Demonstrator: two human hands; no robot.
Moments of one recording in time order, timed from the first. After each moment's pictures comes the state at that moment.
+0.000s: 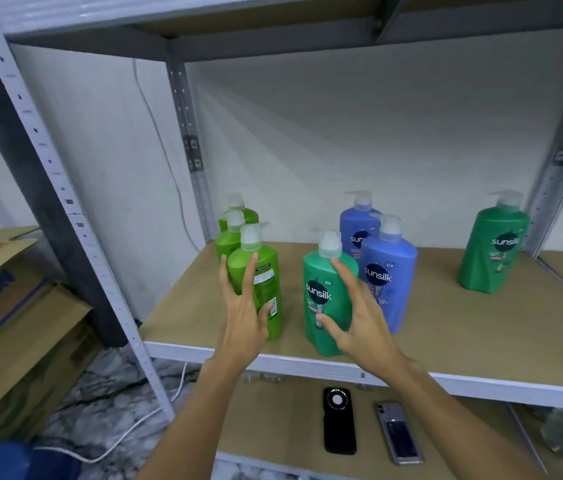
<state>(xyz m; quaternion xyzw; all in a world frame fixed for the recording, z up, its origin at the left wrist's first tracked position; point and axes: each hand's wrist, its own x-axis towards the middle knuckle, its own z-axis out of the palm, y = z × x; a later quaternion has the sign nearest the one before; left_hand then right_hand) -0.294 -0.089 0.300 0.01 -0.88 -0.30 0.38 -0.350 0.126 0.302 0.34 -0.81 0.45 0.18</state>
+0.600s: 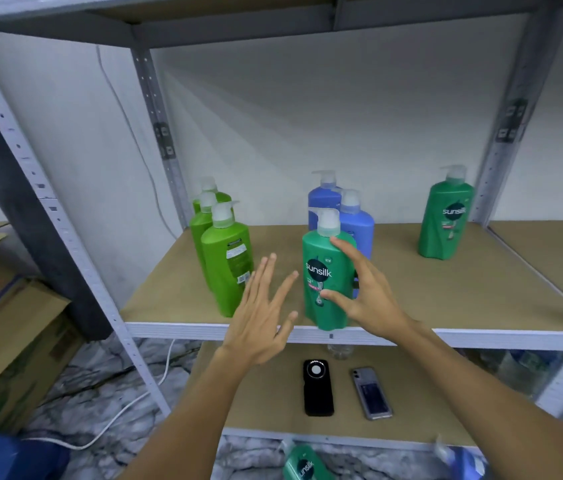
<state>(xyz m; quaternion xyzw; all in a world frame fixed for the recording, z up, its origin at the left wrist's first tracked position) -0.273 -0.036 0.272 -0.14 -0.95 -0.08 0.28 -0.337 0.193 0.310 0.34 -0.81 0.45 0.16</state>
